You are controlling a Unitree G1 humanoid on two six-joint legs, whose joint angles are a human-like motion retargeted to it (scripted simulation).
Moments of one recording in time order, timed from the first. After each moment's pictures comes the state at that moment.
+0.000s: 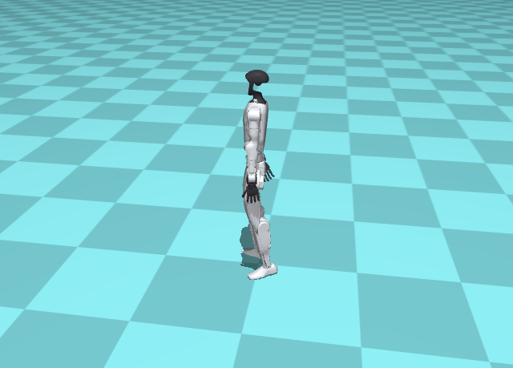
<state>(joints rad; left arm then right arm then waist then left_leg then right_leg) 0.00 0.11 0.29 1.60 0.20 0.04 -0.06 0.05 -0.13 -0.13 1.58 -0.58 0.21 0.32 -0.09 0.00 -0.13 0.02 0.05 0.35 0.03 -0.04 -0.01 -0.05 -0.10 -0.54 0.03 -0.07 0.04</state>
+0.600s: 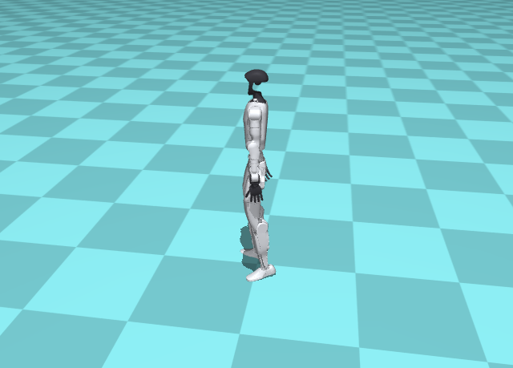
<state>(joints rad) 0.02 0.11 0.29 1.59 0.20 0.05 -0.07 0.03 -0.15 -0.10 1.53 -0.56 0.20 0.34 -0.08 0.02 -0.10 -0.03 0.08 0.33 0.07 0.02 -0.04 -0.06 -0.10 -0.56 0.03 -0.04 0.01</state>
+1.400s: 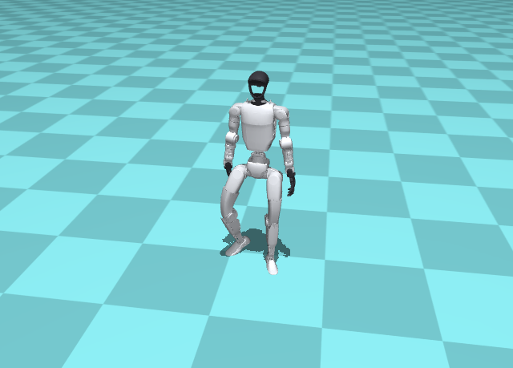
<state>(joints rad) 0.03 0.14 0.35 1.64 0.16 0.01 0.07 0.08 -0.16 -0.16 1.51 -0.58 0.21 0.31 -0.03 0.06 -0.09 -0.08 0.10 0.39 0.04 -0.02 0.06 -0.13 -0.33 -0.63 0.65 -0.02 -0.01</state>
